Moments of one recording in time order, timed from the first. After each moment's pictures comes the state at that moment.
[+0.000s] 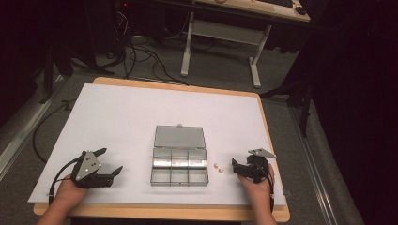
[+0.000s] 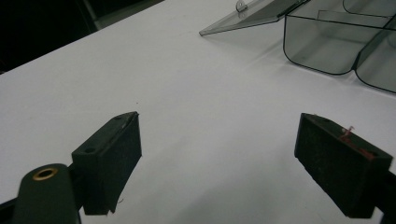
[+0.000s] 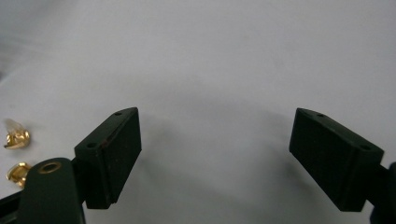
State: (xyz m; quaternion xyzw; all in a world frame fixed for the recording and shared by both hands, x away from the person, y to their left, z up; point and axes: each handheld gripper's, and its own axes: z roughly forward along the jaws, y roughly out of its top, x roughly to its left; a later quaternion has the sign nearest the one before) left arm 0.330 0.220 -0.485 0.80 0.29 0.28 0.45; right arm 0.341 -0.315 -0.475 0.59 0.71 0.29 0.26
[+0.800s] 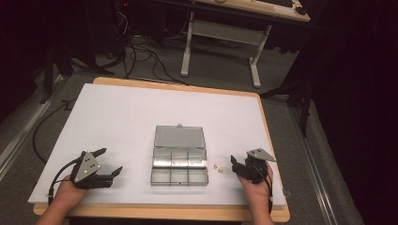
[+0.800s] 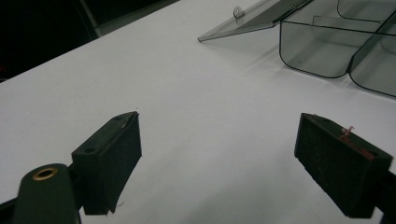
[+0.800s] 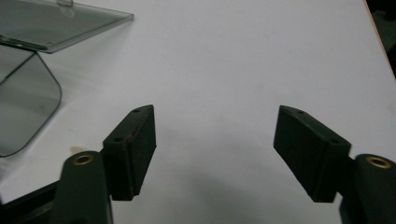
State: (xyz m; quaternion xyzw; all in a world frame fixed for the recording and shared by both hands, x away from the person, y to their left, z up) left arm 0.329 0.221 -0.485 0.80 0.28 0.28 0.45; right arm 0.329 -0.298 -0.456 0.55 0.71 0.33 0.30
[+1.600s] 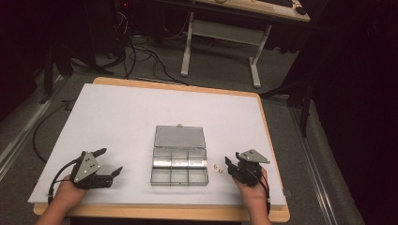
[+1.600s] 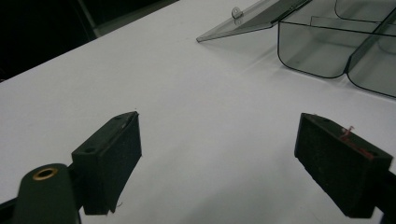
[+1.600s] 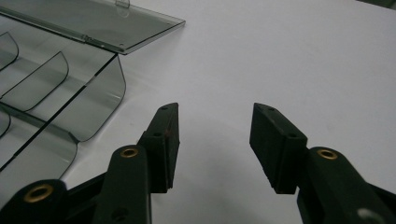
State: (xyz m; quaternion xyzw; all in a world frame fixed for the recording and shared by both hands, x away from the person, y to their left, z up) left arm 0.329 0.222 -0.485 0.80 0.28 0.28 0.46; right arm 0.319 -0.275 -0.444 0.50 0.75 0.34 0.28
